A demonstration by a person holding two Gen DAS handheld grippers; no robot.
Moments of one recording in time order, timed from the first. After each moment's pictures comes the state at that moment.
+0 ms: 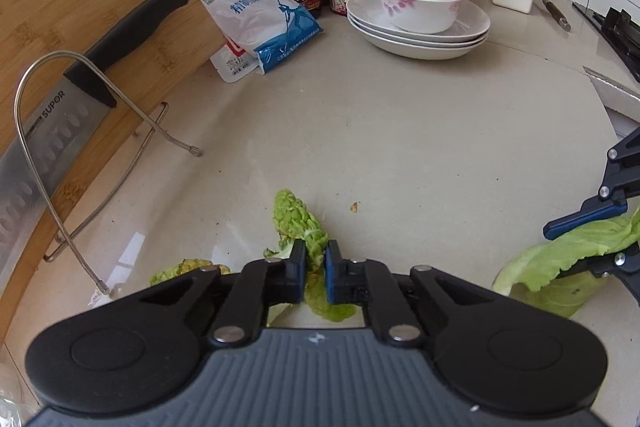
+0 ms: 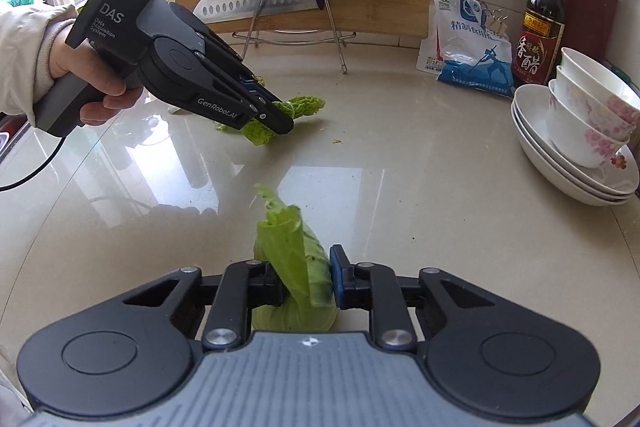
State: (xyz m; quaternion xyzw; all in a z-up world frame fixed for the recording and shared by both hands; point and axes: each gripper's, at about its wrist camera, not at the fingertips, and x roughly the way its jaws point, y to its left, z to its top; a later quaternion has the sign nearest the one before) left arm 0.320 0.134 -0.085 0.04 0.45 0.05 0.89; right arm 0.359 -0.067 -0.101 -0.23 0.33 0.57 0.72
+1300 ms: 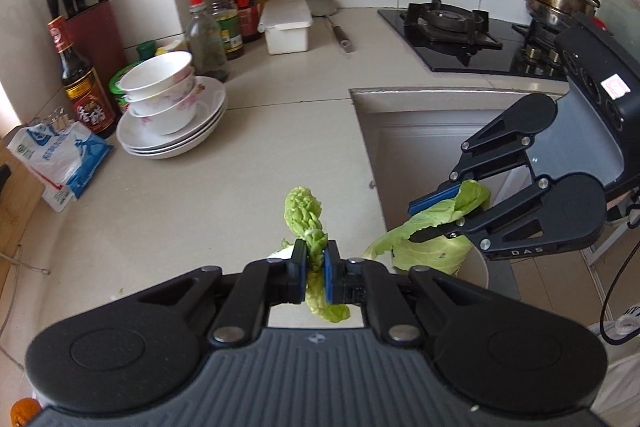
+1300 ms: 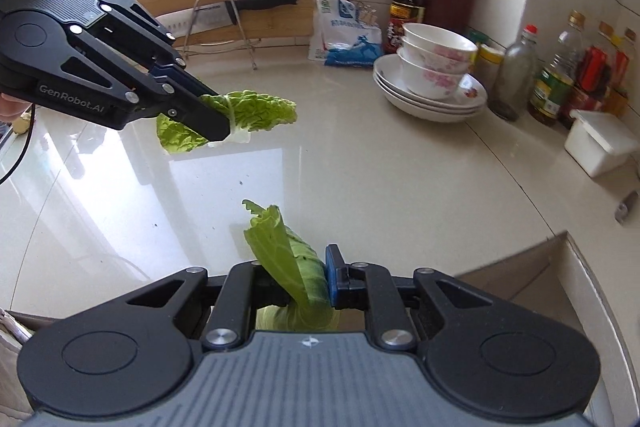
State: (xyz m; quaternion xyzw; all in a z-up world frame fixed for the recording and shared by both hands) left arm 0.274 -0.048 -0.012 0.11 0.39 -0.17 0.90; right arm 0.314 -0.227 -0.072 -0.19 0.34 0.44 0.81
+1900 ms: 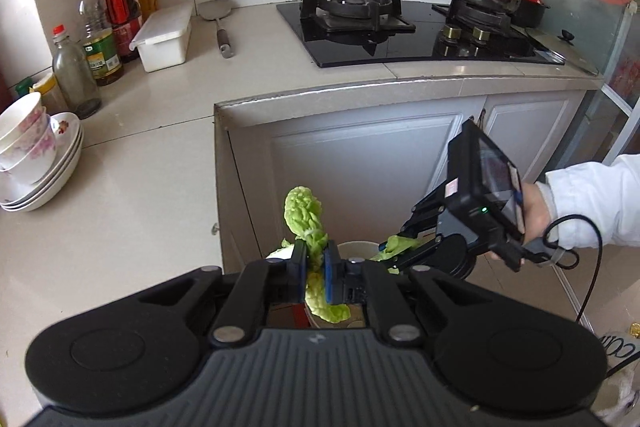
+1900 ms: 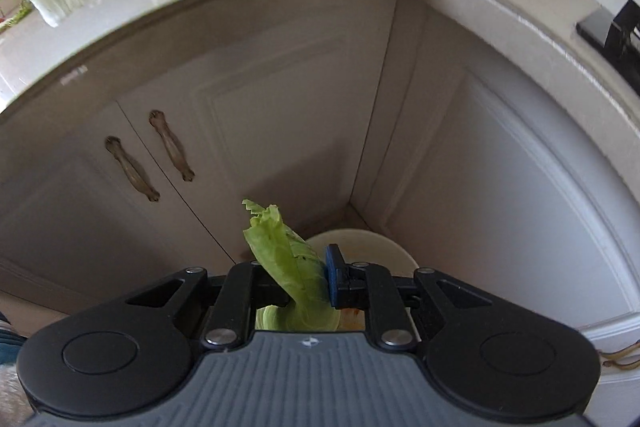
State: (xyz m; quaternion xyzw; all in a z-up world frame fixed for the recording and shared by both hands) left arm 0.293 -0.175 -0.041 0.12 0.40 -0.27 0.87; right arm 0.354 -0.354 -0.224 -0.15 0.50 0.27 0.81
